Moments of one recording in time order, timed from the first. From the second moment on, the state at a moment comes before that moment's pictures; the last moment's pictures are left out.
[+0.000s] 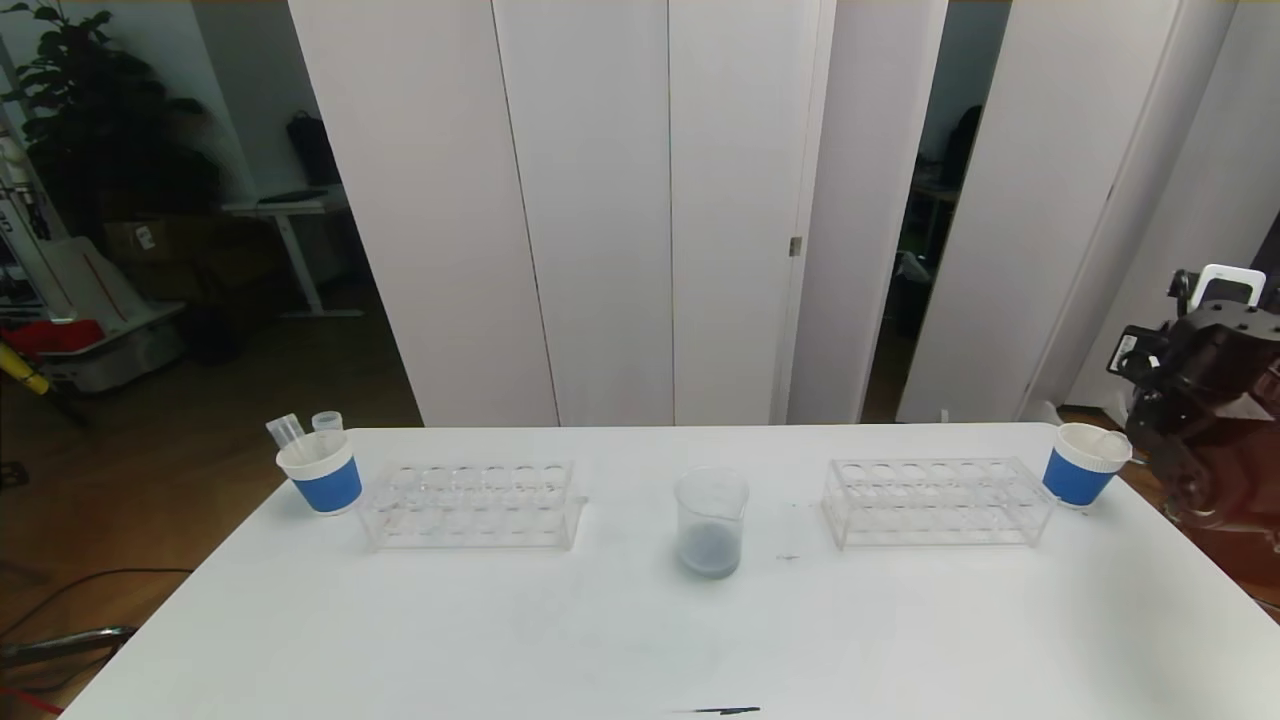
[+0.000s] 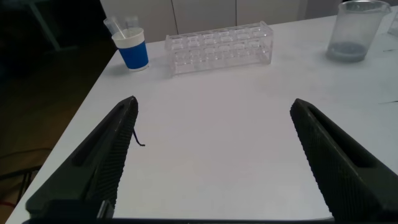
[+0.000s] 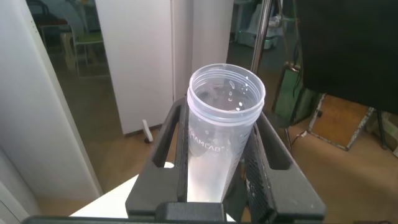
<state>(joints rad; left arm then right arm) 0.00 0.00 0.00 0.01 -0.04 0.11 -0.16 2.19 -1.08 -1.24 -0.61 -0.10</state>
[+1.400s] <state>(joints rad) 0.00 0.00 0.00 0.01 -0.04 0.11 -0.13 2.39 -1.09 -1.25 -0.64 -0.11</state>
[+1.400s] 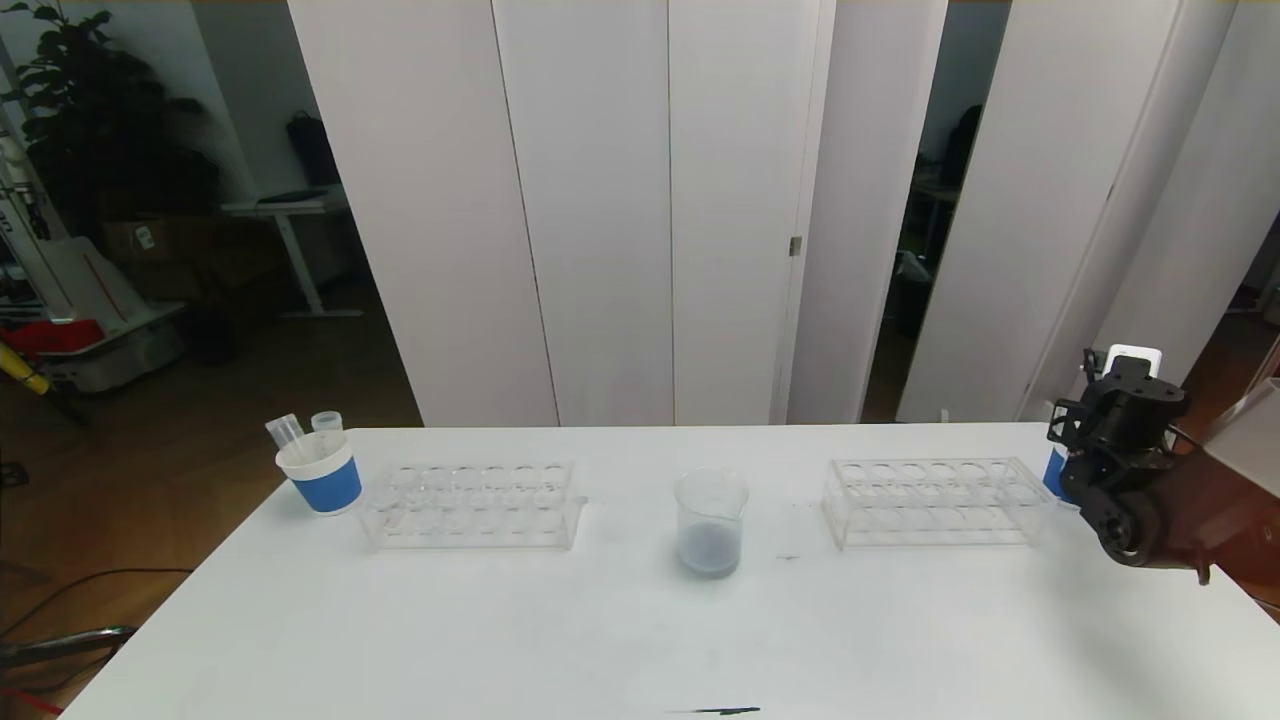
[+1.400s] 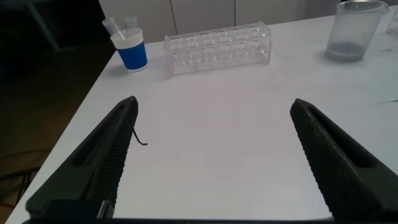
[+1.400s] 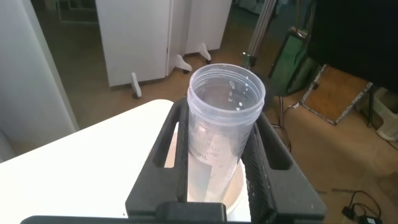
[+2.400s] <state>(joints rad) 0.00 0.00 0.00 0.01 -0.04 0.11 -0.13 2.43 -1.09 -1.25 -0.64 -0.10</state>
